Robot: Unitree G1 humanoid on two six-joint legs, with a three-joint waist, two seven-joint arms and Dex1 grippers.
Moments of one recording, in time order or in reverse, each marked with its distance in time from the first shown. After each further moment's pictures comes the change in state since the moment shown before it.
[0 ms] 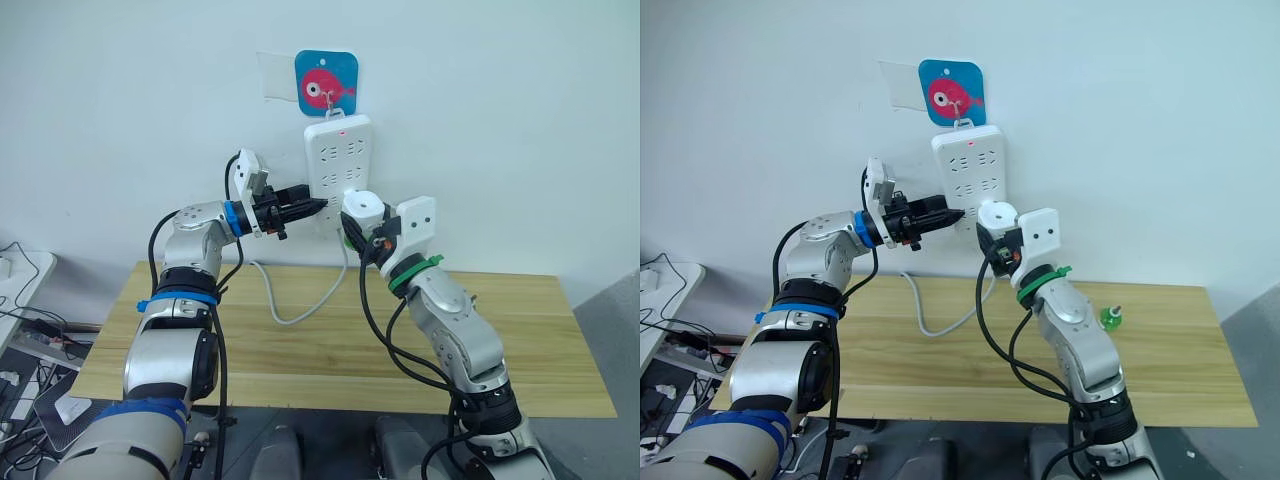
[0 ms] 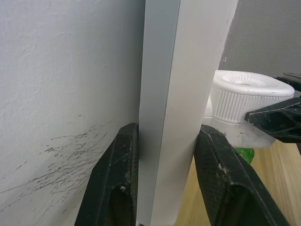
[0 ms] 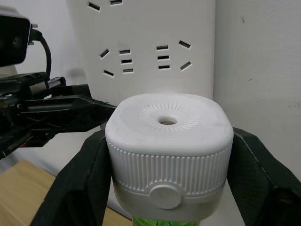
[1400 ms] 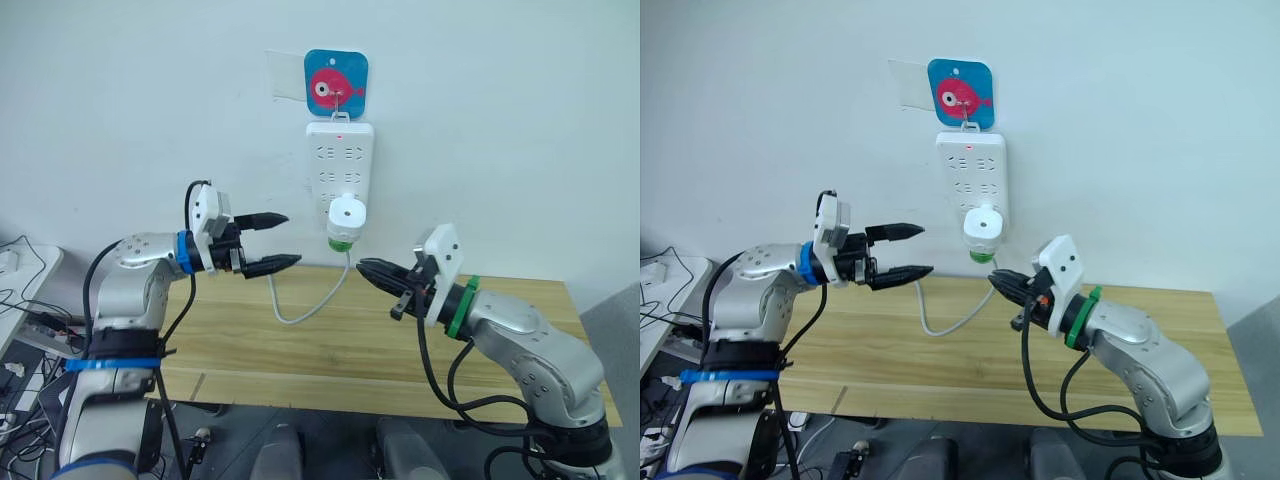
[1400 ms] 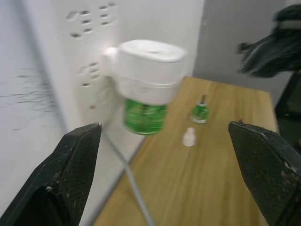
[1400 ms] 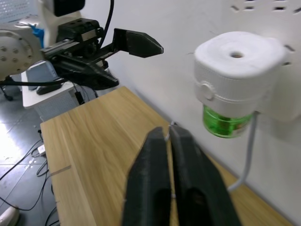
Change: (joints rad) left arm 0.491 0.253 0.011 -0.751 -0.169 0.243 0.022; right arm 0.091 -0.304 -0.054 -0.302 0.346 0.342 0.338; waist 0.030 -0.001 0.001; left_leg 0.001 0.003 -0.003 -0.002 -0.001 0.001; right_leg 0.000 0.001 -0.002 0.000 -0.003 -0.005
